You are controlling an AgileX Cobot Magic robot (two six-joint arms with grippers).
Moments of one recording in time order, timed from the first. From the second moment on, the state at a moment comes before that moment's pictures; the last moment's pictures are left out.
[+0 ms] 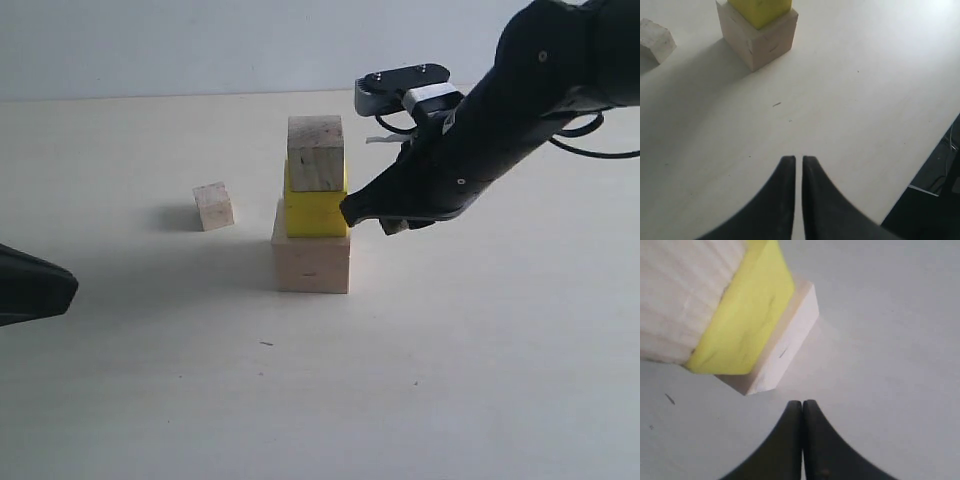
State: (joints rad) left arm -0.48 0.85 -0.68 -0.47 0.86 0.48; right arm 0.51 1.72 -1.04 0.27 0.56 -0.16
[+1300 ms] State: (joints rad) left arm -0.48 0.91 -0.68 -0.50 0.78 0.44; right arm 0.51 1.72 -0.99 0.60 0.44 -0.54
